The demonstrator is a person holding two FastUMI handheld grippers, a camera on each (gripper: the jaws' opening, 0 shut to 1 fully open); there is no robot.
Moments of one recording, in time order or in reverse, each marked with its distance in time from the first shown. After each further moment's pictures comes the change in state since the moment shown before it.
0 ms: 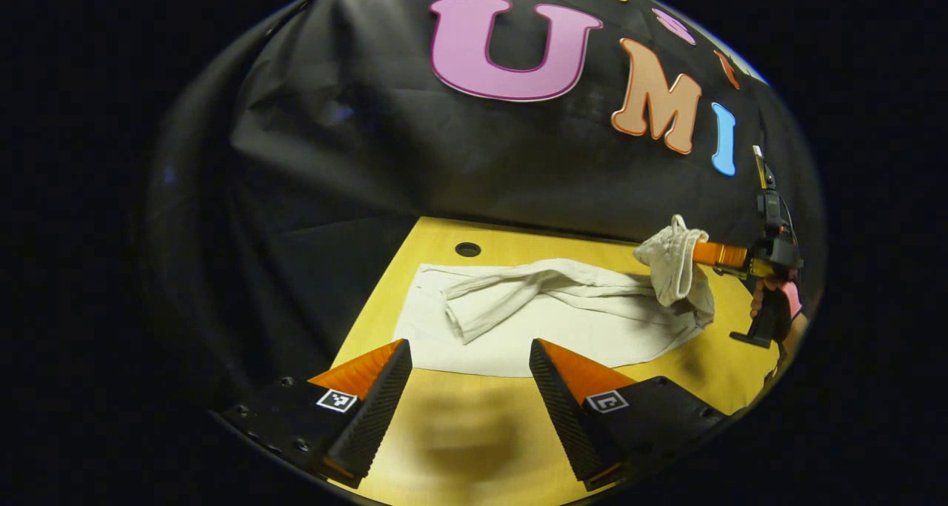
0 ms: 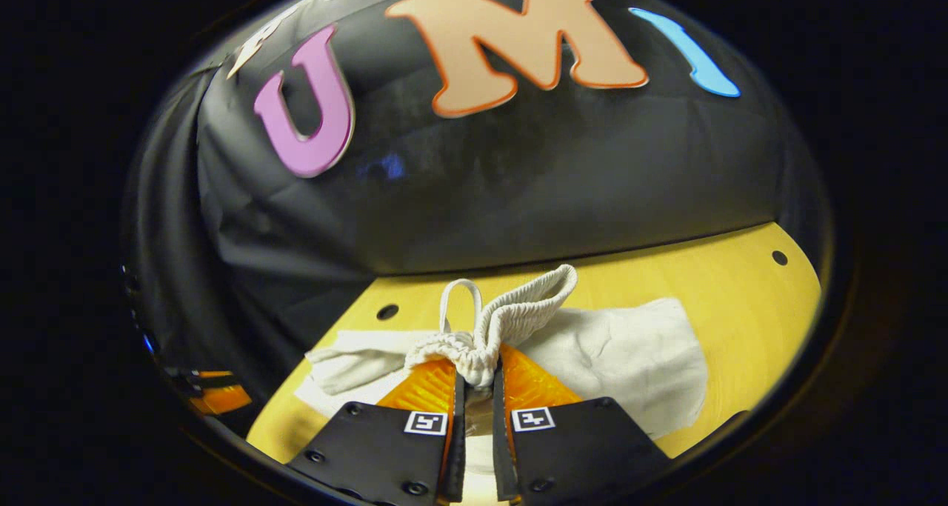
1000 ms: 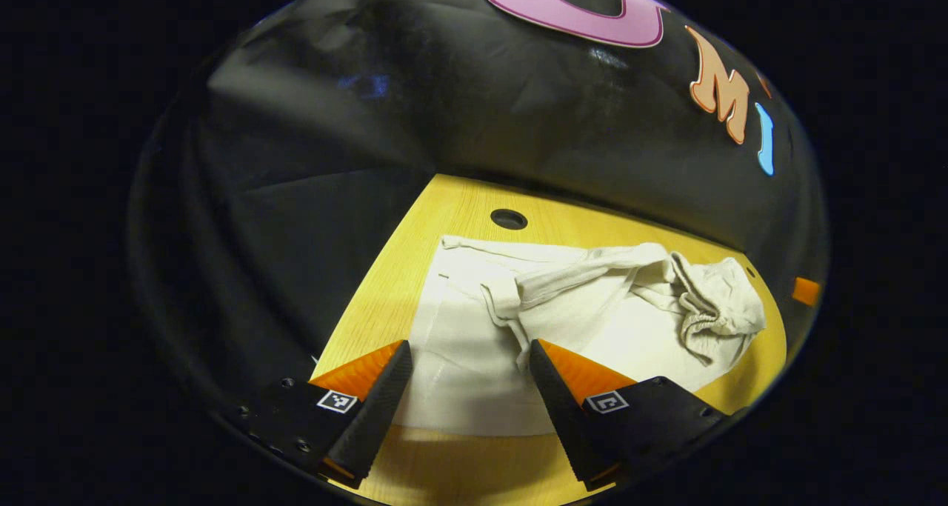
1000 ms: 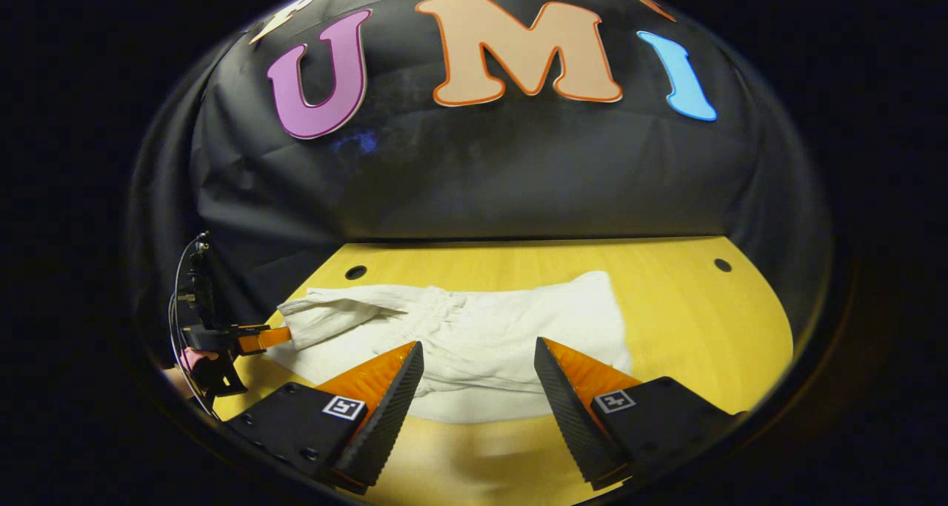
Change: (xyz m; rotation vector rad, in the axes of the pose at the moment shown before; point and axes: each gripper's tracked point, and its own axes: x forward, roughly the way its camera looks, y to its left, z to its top) left arm 0.150 0.050 -0.044 -0.045 0.115 -0.019; right arm -0.117 -0.078 0.031 -0.068 0.002 -0.199
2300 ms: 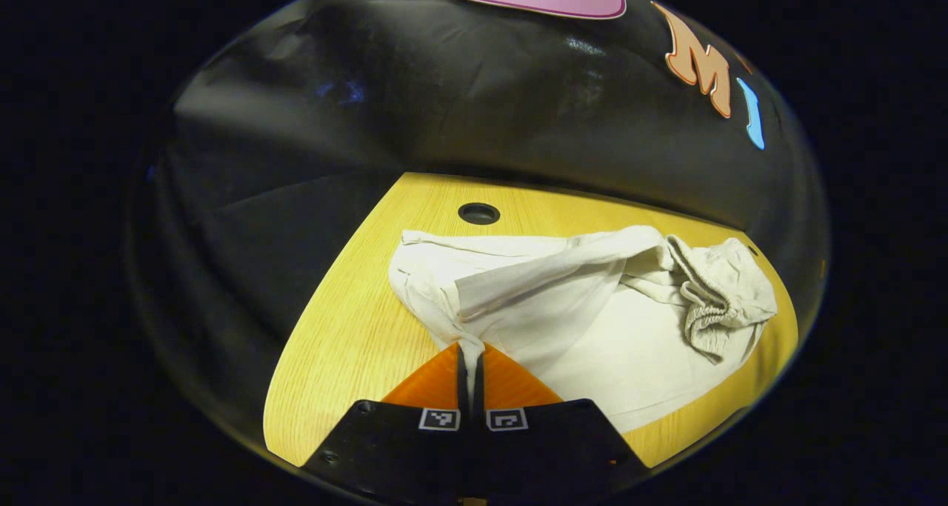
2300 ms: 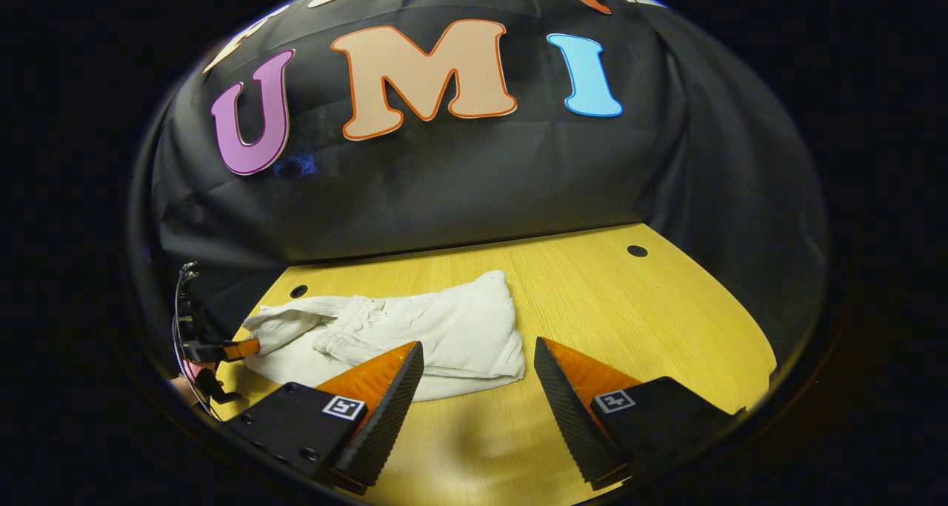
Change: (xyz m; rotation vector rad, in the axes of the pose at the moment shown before) left arm 0.016 -0.039 0.014 0.049 -0.033 -0.035; right arm -0.061 -0.096 0.000 0.108 -0.045 -0.188
